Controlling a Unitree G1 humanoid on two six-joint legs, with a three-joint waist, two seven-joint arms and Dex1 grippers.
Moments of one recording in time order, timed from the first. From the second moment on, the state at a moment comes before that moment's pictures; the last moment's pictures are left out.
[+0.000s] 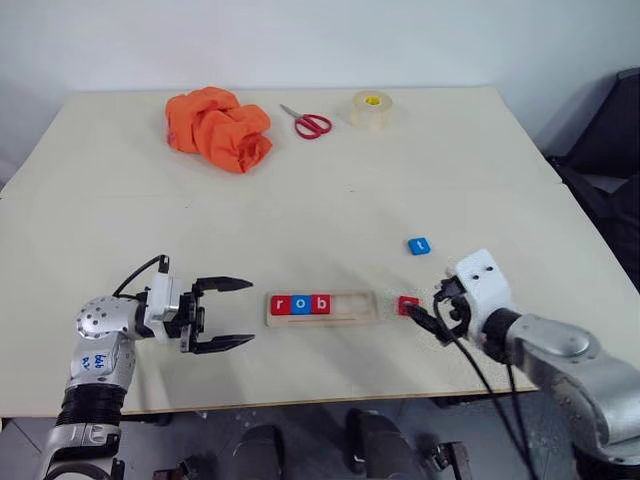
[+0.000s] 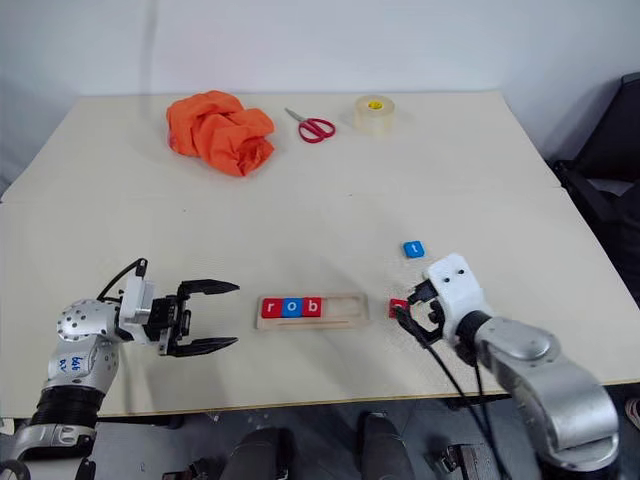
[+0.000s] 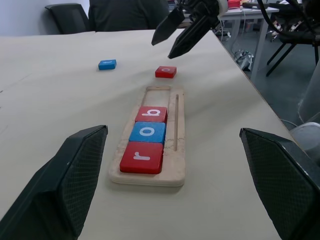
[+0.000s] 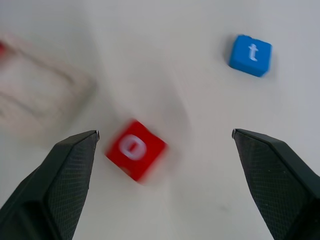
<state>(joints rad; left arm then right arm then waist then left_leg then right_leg) -0.29 0.59 0.13 0.33 -0.50 -0.23 -1.50 -0.16 -0.71 -0.11 -0.73 0.40 1.18 0.50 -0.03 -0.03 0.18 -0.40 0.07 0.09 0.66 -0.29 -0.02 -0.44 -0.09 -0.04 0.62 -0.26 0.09</state>
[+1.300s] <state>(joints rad) -0.09 0.62 0.20 0.19 -0.52 -0.24 -1.43 -0.55 -0.86 0.28 -0.17 0.19 0.63 1.06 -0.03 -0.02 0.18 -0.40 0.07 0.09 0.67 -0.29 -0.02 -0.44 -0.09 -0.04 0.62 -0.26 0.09</state>
